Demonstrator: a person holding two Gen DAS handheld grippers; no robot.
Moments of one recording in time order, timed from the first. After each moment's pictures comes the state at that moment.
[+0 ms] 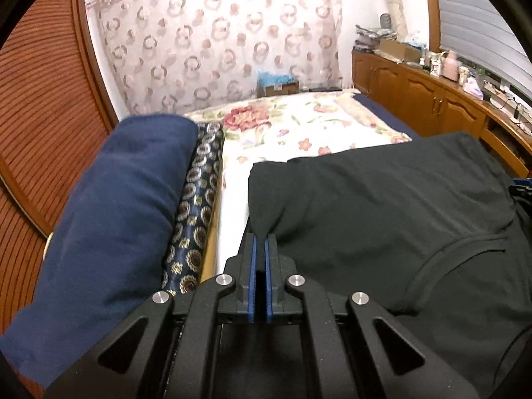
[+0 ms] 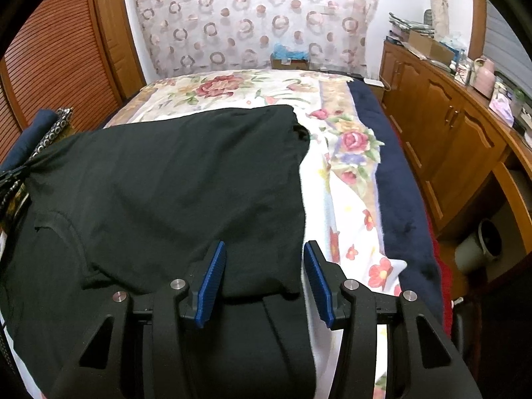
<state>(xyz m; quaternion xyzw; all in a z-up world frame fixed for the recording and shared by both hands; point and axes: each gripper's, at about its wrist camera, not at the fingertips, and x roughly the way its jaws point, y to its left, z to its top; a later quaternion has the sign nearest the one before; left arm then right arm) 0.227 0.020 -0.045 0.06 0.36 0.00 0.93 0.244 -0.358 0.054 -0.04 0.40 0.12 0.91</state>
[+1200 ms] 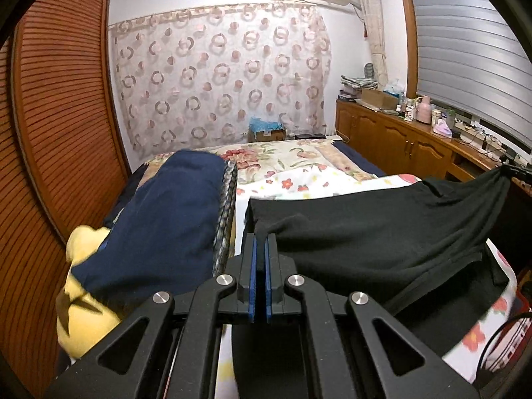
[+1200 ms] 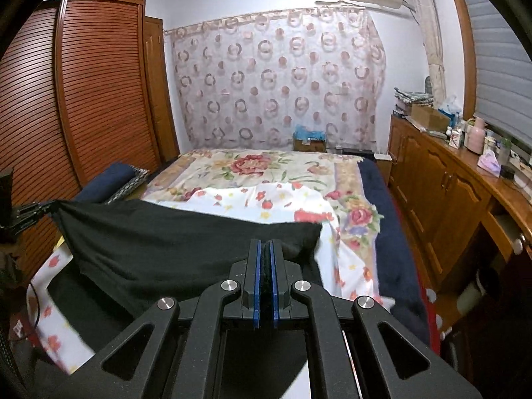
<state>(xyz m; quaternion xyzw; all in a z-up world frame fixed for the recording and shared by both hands) 0.071 0.057 0.014 0.02 0.27 -0.03 0.96 0.051 -0.379 0.129 -0.02 0.24 0.17 0.96</state>
